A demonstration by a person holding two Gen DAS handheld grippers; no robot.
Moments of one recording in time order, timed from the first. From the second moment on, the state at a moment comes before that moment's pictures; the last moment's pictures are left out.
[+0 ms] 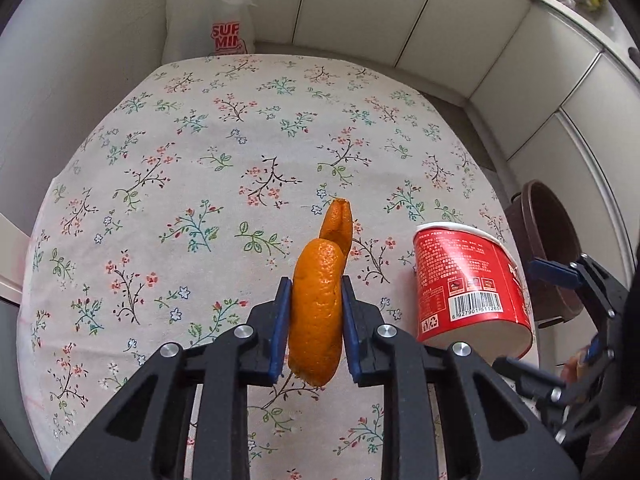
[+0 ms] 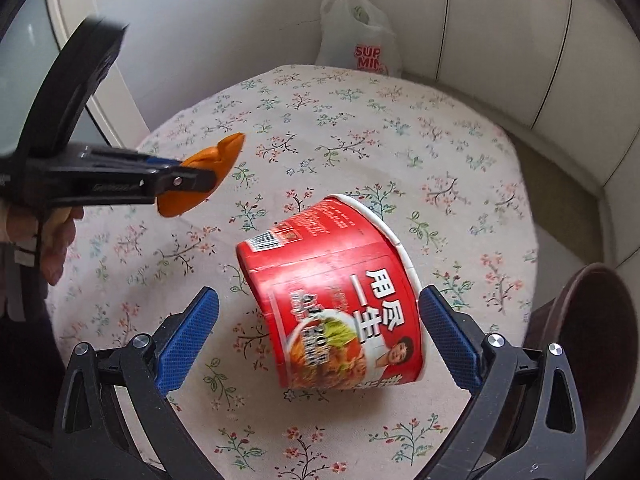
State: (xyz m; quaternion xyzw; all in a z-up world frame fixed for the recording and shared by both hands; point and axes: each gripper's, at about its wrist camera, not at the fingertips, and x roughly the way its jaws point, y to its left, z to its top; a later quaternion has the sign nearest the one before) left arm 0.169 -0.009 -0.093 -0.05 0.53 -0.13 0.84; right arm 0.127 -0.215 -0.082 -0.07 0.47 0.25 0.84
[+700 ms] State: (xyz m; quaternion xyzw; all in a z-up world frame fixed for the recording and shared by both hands) left arm 0.168 -0.002 -0.092 -0.06 0.52 -0.12 0.84; right arm 0.142 -0.222 -0.101 0.02 0.50 0.30 0.82
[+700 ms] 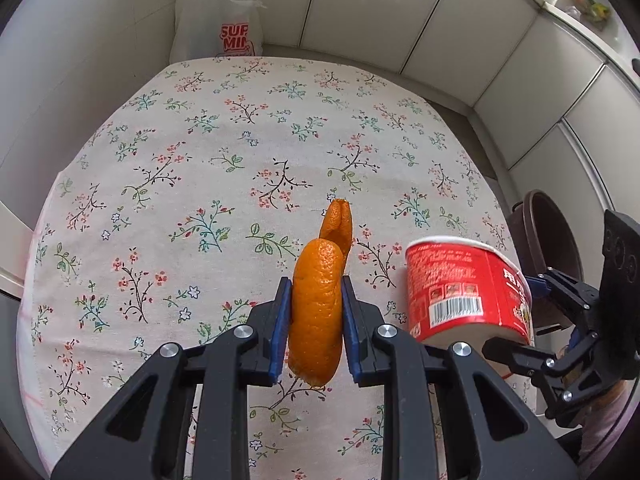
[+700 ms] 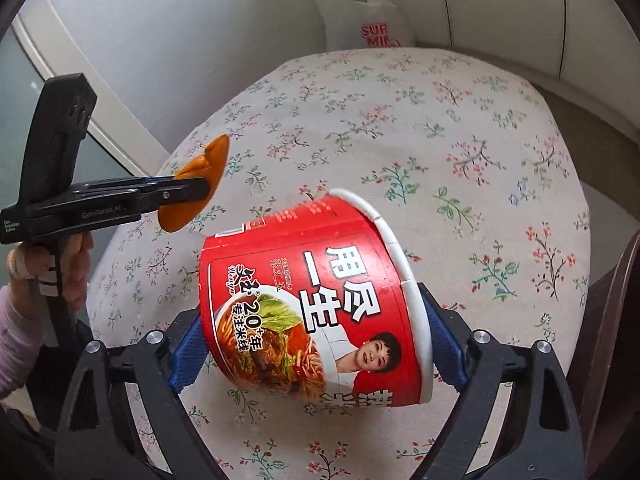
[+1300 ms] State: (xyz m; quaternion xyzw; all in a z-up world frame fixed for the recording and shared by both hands) left arm 0.154 -0.019 -0.084 -0.05 0.50 -0.13 0.85; right arm 0.118 -0.273 0.001 0.09 0.35 0.22 0.91
